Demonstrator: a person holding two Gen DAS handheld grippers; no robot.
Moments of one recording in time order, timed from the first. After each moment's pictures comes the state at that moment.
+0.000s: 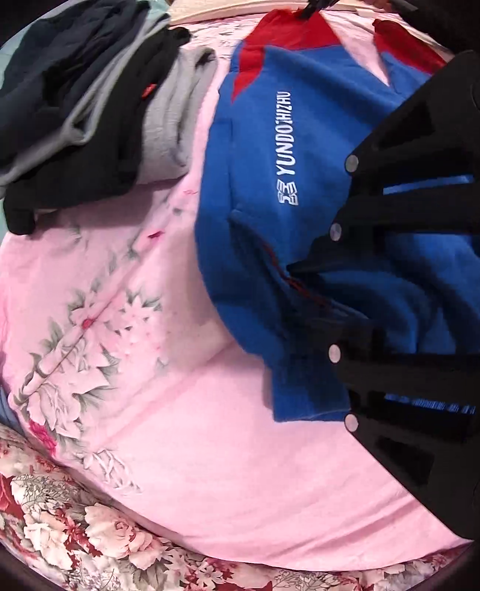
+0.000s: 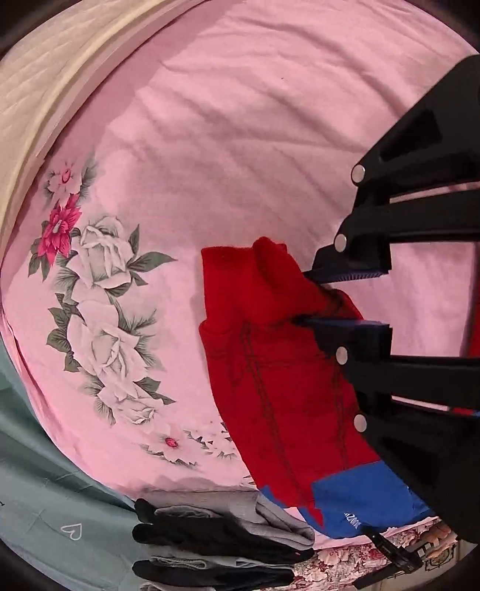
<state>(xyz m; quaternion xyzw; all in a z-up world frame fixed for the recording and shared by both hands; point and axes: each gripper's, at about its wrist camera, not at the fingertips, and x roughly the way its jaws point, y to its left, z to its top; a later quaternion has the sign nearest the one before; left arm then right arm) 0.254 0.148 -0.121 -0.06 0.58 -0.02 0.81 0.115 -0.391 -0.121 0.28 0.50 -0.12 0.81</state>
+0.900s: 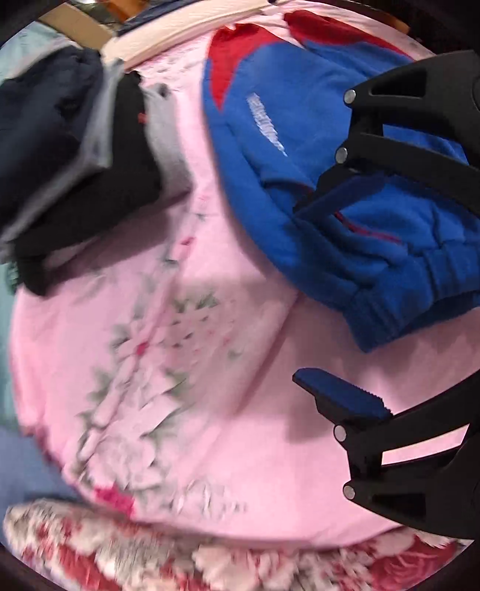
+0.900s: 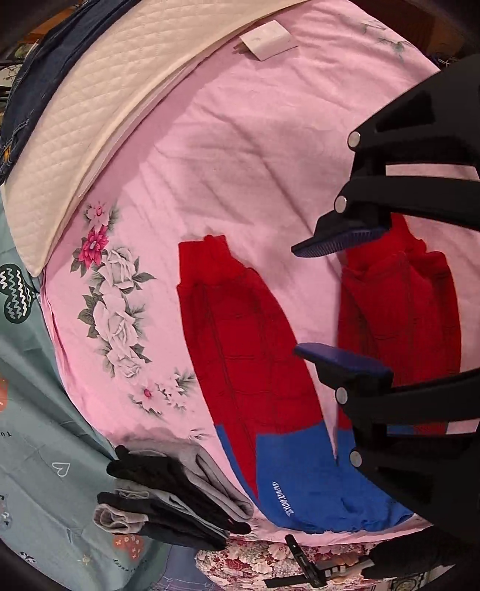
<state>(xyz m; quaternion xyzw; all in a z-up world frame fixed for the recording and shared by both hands) 0.290 0.179 -0.111 0.05 0.57 -0.17 0.80 -0.007 -0.355 -0.063 0.22 0.47 -0.11 0.85</state>
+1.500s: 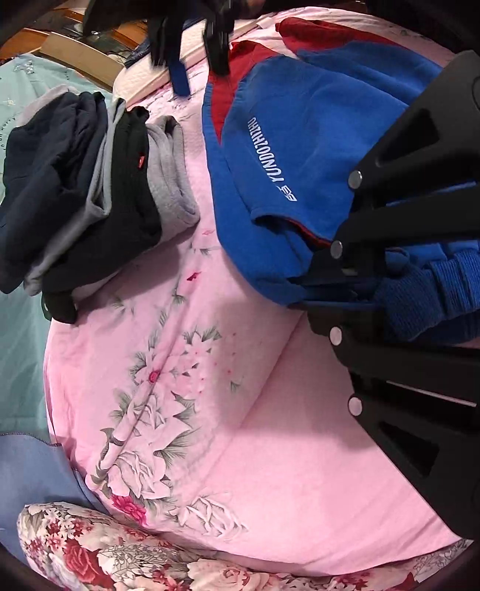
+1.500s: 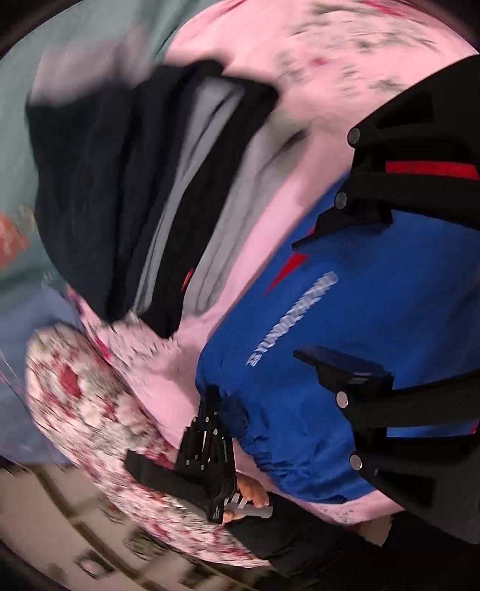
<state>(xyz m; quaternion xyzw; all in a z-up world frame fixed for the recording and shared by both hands) 0.252 0.182 -0.113 0.02 0.48 -0.22 0.85 0.217 -0.074 -0.042 -0.11 0.46 0.30 0.82</state>
